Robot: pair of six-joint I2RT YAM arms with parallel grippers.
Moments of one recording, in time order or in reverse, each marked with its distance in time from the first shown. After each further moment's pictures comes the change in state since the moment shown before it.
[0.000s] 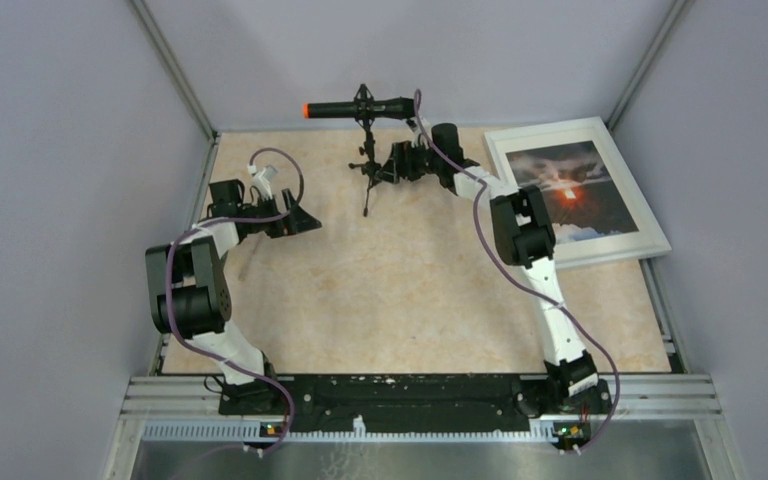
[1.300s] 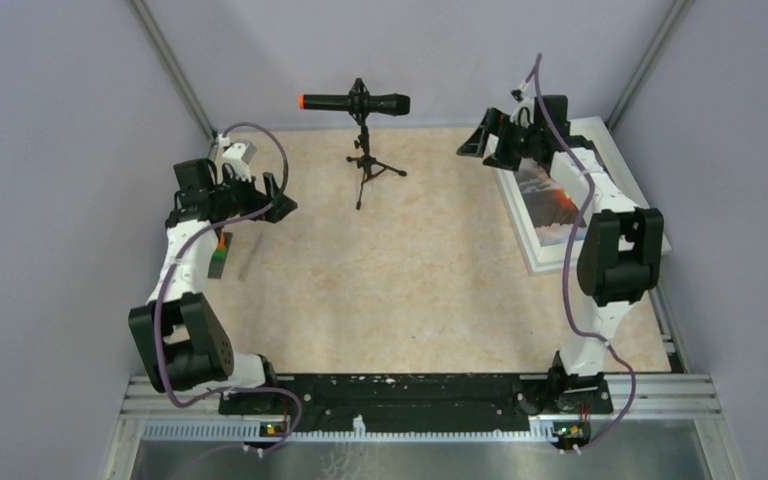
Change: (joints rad) left arm 0.045 -0.279 0.121 -0.237 -0.187 0.229; right arm -0.293 -0.682 -0.428 -0.454 0.047 0.129
